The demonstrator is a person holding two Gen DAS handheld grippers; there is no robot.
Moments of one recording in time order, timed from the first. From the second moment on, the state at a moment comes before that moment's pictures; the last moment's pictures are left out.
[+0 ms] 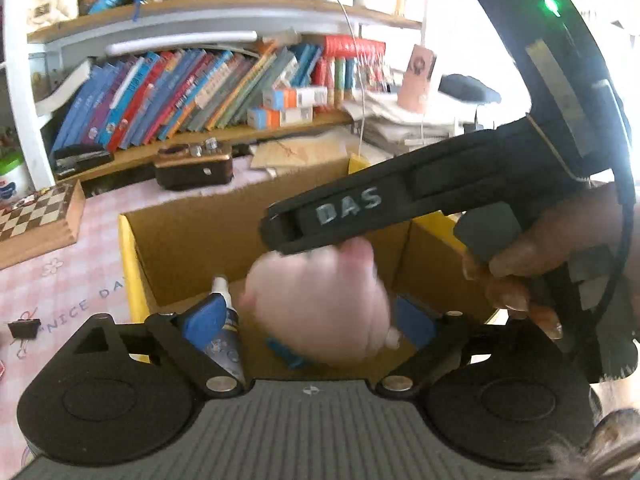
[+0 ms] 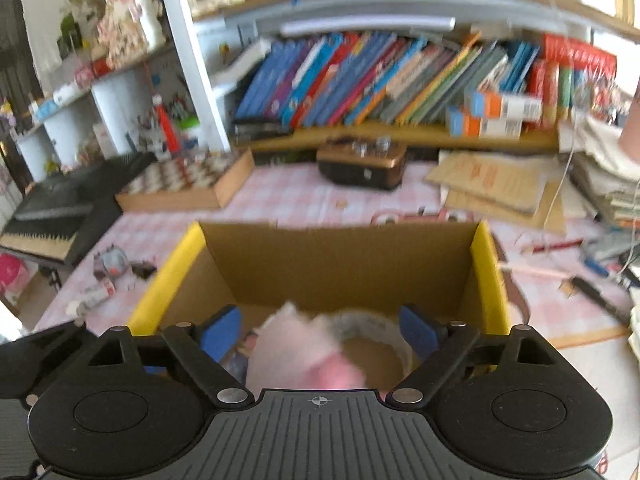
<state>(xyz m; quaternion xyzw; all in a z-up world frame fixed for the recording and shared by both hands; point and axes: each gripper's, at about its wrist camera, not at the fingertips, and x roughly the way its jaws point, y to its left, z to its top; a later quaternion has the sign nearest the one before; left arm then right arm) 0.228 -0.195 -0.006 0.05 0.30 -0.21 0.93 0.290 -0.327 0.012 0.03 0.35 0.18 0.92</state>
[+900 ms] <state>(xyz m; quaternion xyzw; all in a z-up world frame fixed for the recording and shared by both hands) 0.148 -0.121 0.024 -0.03 0.24 -0.09 0.97 0.190 -0.341 0.032 0.02 0.26 0.11 0.96</state>
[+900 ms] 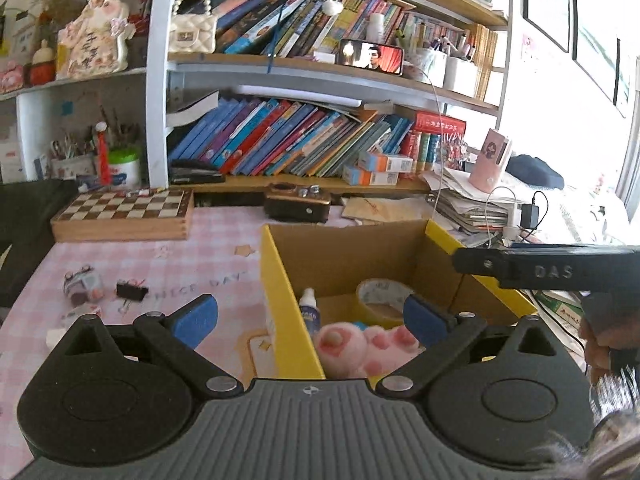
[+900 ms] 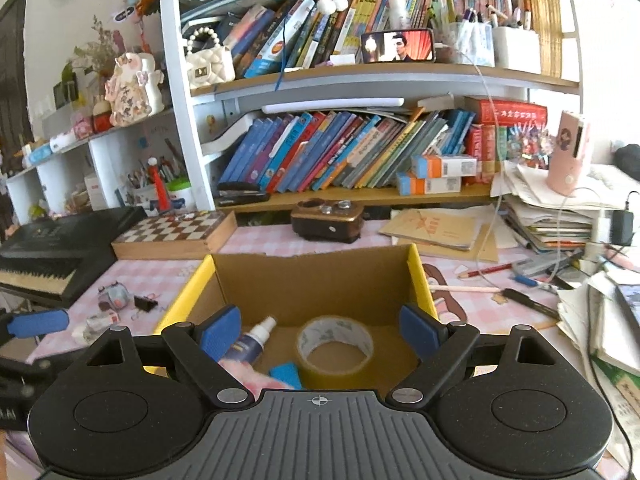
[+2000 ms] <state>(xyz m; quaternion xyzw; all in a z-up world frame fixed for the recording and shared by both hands) 0.070 -0.033 -0.010 -0.02 0.28 -0.14 0.95 0.066 -0.261 -0.005 0.03 0.32 0.00 0.95</state>
